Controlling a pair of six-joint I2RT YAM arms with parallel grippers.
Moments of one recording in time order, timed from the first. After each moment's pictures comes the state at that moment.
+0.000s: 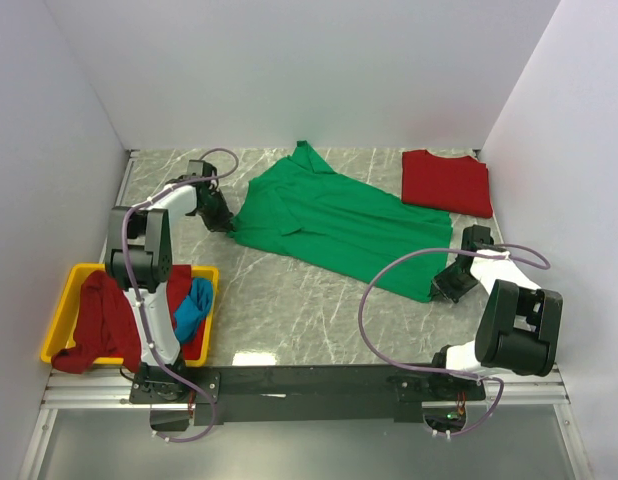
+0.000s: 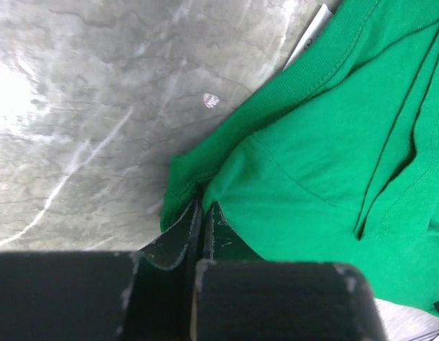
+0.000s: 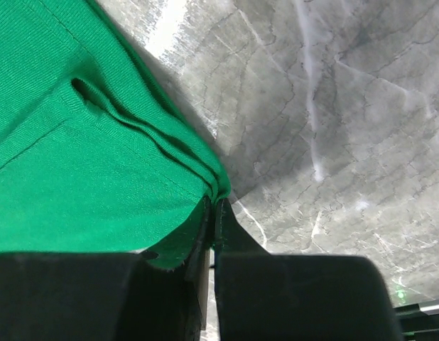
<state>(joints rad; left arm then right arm) -0.08 2.03 1.42 -0.53 0.21 -0.55 -0.27 1.41 0.70 -0.67 -0.07 0.72</state>
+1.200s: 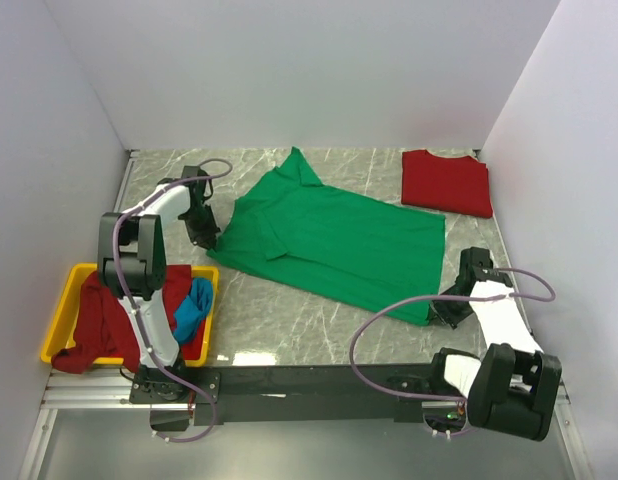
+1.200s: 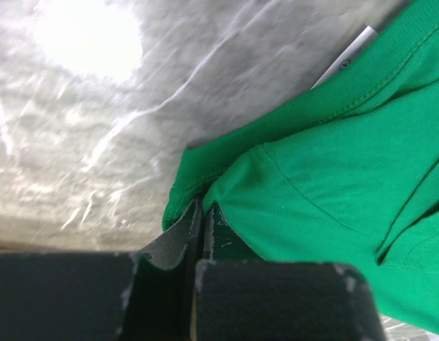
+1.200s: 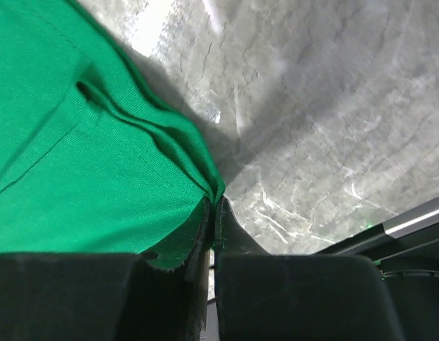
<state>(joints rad) -0.06 1.95 1.39 -0.81 0.03 -0.43 -0.24 1.08 0.55 -0.88 -0.05 0.78</state>
